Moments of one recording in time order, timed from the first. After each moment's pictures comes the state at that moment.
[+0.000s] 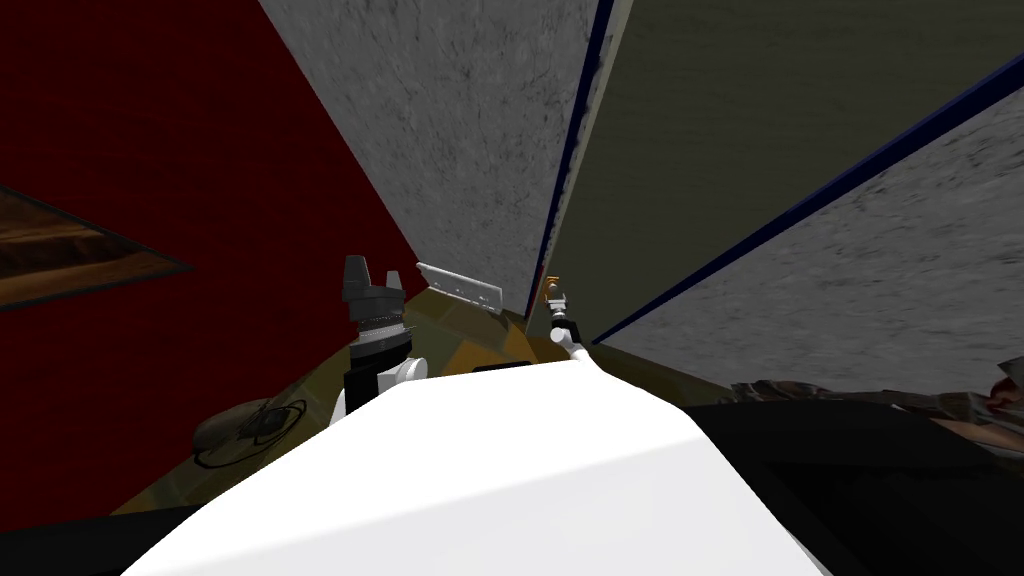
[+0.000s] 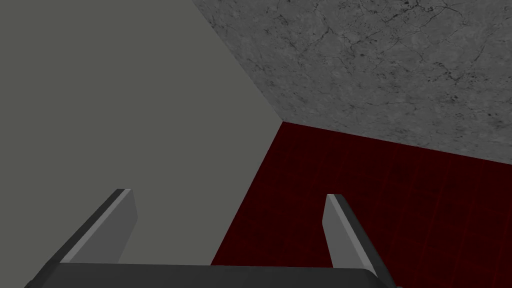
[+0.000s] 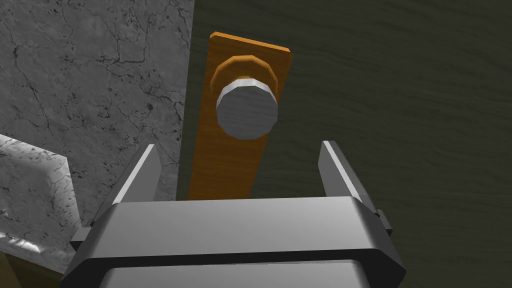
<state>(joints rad) 0.03 -0.35 0.23 -1.30 -1.10 -0.50 -0.65</state>
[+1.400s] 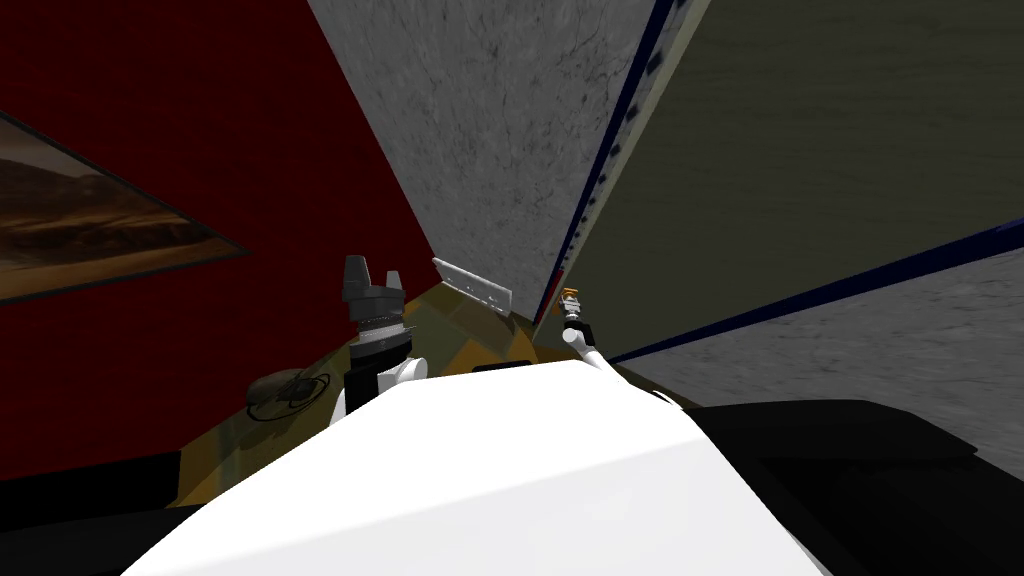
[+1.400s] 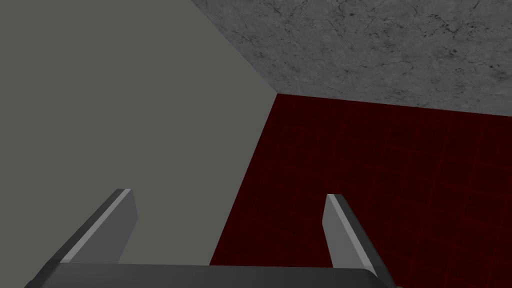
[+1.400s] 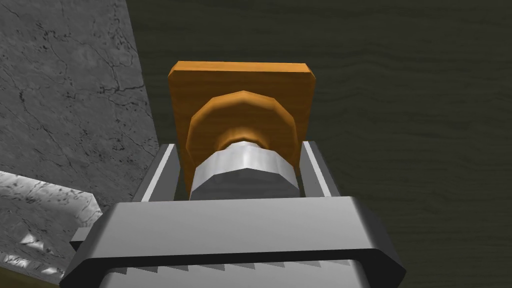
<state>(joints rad) 0.06 -0.45 0.19 -1.28 -1.21 -0.54 -0.86</state>
